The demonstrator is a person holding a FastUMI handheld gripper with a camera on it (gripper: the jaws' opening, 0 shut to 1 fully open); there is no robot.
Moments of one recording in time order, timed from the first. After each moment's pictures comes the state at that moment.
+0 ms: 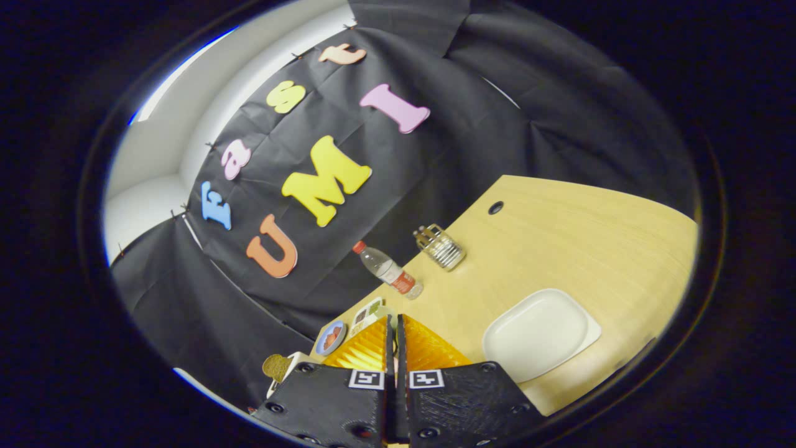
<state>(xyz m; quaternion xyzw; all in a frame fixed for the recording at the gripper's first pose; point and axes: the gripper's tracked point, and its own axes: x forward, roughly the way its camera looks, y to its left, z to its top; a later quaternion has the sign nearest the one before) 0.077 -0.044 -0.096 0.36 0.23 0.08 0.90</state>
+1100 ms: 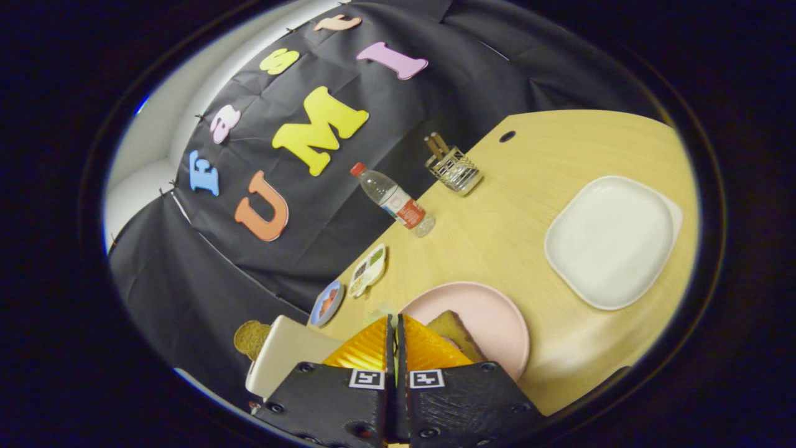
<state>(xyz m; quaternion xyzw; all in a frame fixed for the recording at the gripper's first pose) 0.076 0.044 -0.209 0.36 0.31 0.06 0.88</state>
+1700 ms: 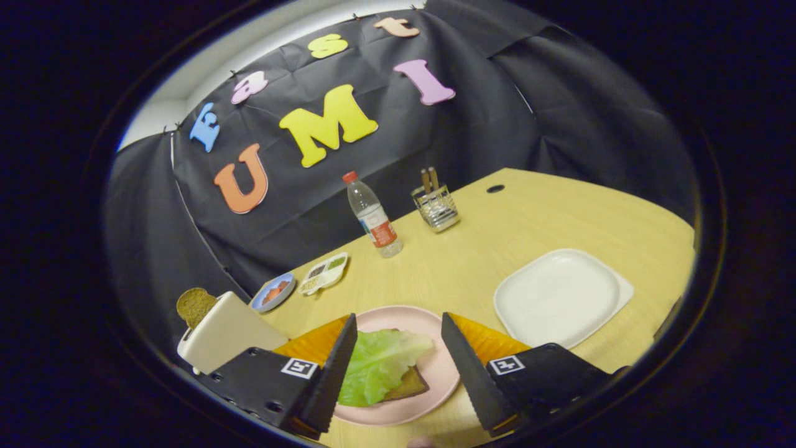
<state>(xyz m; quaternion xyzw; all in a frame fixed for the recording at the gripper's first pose) 0.072 0.012 -0.180 0.19 0.25 0.00 0.95</state>
